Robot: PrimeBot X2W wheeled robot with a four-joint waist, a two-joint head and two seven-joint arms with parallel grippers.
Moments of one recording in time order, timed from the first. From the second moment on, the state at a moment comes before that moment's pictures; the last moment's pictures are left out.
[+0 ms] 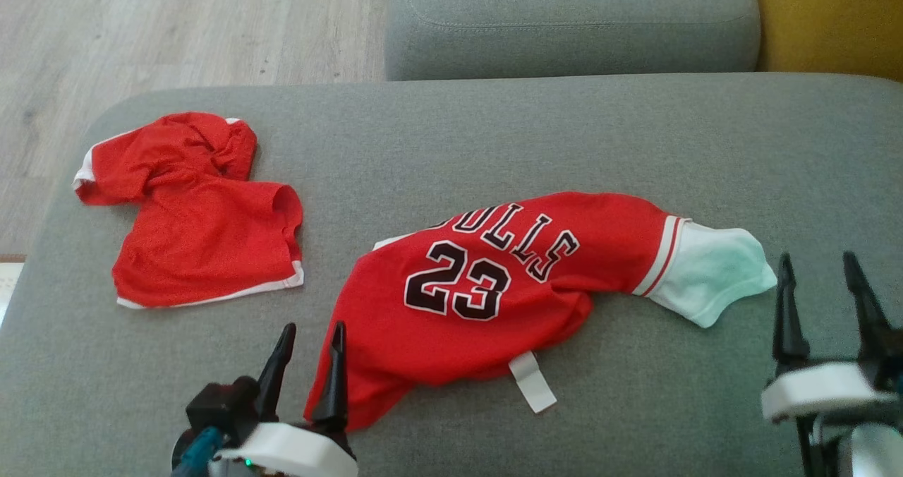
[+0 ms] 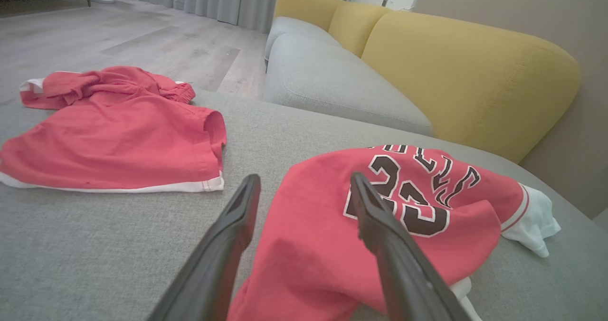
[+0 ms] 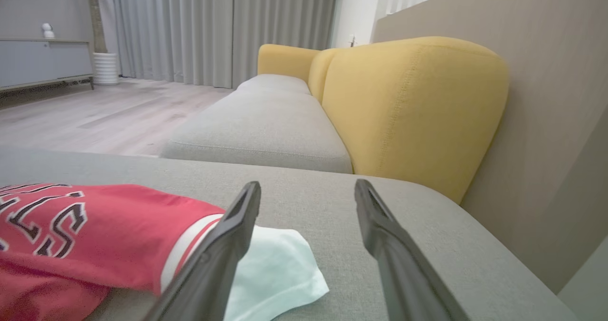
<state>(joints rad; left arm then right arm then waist) 0.10 0.05 -0.30 0.15 -0.34 0.05 -0.25 -0.03 -0.04 -0.23 0.23 -0.12 0.13 -0.22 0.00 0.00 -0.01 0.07</state>
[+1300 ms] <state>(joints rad) 0.10 0.05 -0.29 0.24 -0.31 0.01 -0.25 0.20 -0.04 -0.05 0.10 0.02 0.13 -0.25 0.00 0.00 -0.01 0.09</state>
